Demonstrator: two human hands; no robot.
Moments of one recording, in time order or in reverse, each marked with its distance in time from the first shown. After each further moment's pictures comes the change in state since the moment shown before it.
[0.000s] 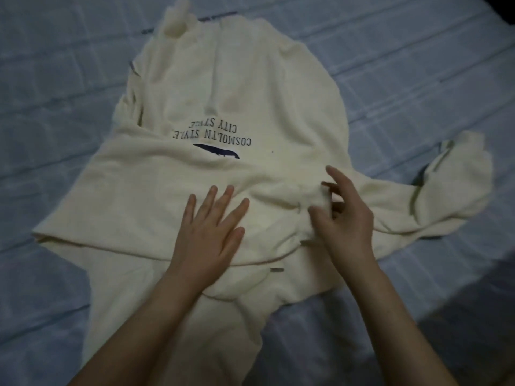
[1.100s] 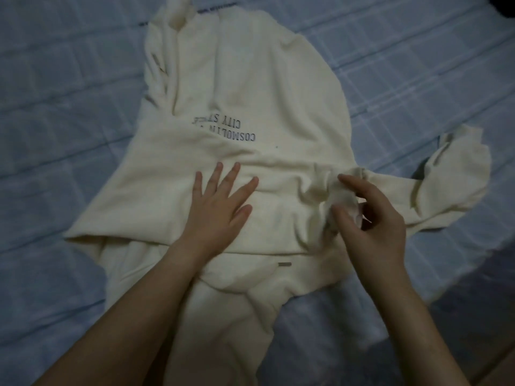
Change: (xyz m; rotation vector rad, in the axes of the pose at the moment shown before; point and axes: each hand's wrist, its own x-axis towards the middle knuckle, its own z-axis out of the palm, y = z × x) left_hand 0.039 -0.014 0.001 0.004 -0.007 0.025; right_hand -0.031 -0.020 -0.025 0.069 0.081 -0.041
